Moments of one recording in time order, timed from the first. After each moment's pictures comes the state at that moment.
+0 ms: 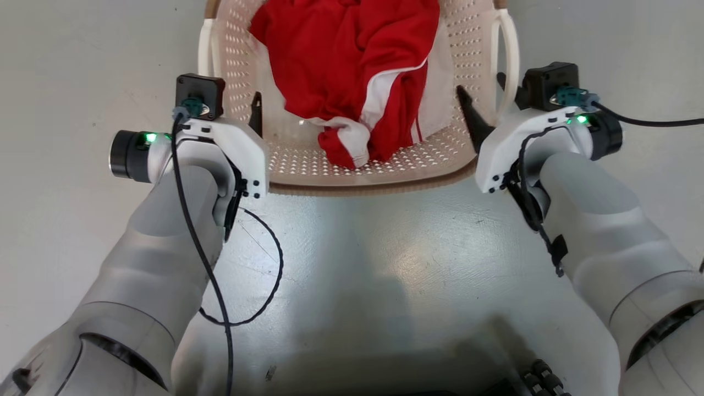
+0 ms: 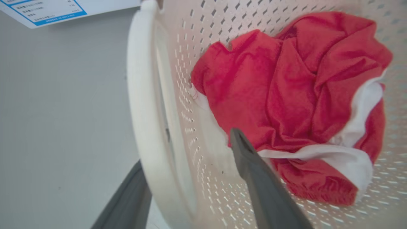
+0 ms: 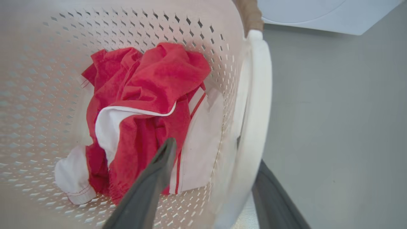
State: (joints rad) left arm -1.08 0.09 -0.82 1.23 -0.74 0.09 -0.26; right arm -1.13 -0.07 0.84 1.30 0.76 0.12 -0.25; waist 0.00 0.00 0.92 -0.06
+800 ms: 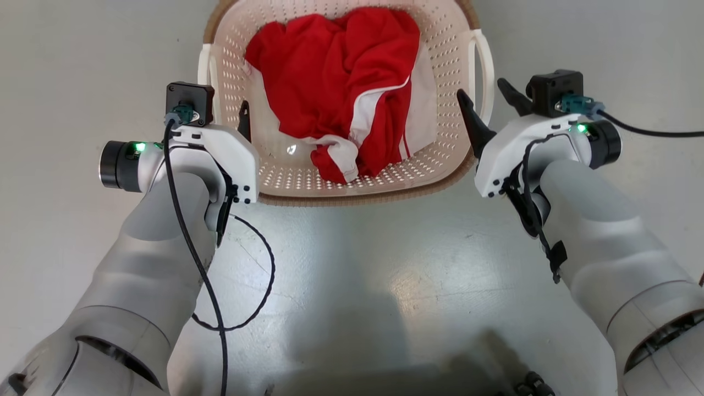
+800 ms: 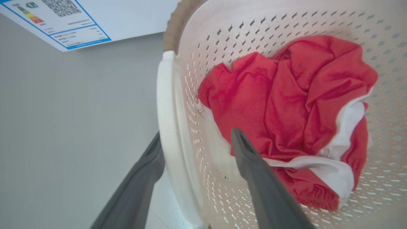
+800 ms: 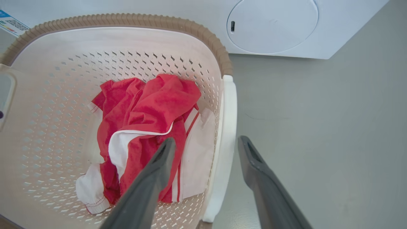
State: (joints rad) left arm -1.08 0.08 -0.81 1.27 -0.74 0.09 -0.26; right arm -1.10 -0.07 0.70 1.28 0.68 0.12 -0.25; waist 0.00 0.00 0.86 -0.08
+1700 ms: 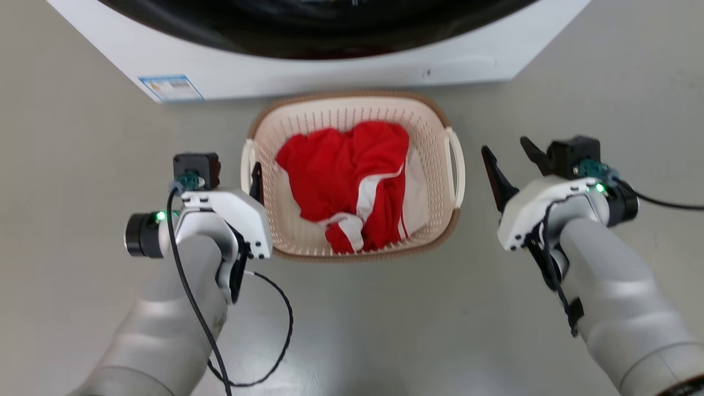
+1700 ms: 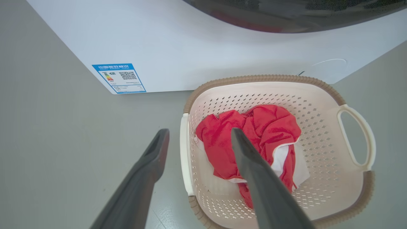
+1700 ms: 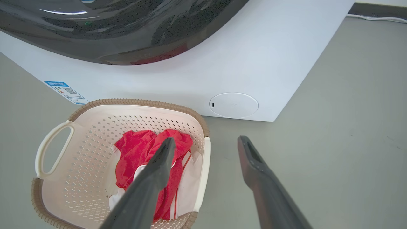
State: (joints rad) left arm -0.86 0.10 -0.69 1.12 -0.75 0.11 -0.26; right arm -0.87 -0.12 0.41 1.14 0.40 0.12 -0.25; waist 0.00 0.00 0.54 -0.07
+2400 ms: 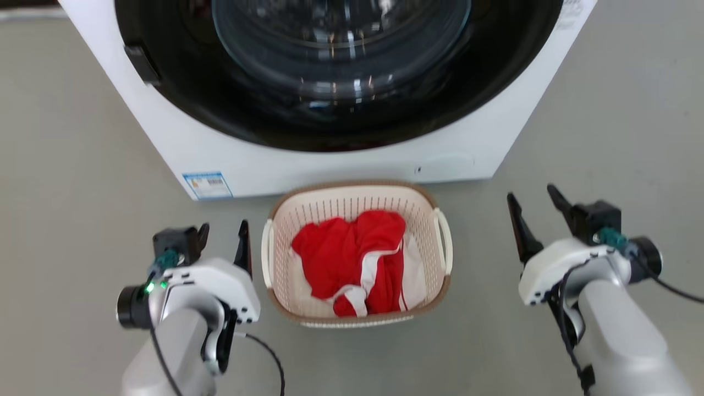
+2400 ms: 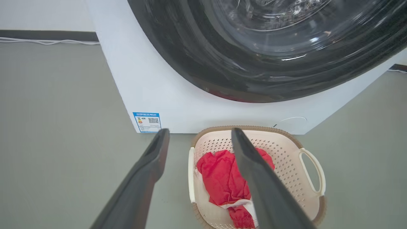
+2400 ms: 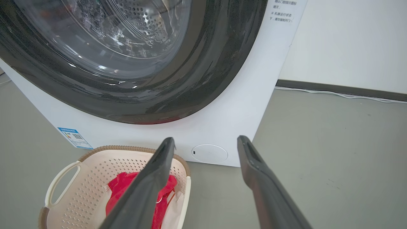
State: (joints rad) left arm -0.53 0.15 -0.42 0.82 -0.57 0.12 -0.26; right arm -0.56 -0.11 0.05 0.85 0.04 0.12 -0.25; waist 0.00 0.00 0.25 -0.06
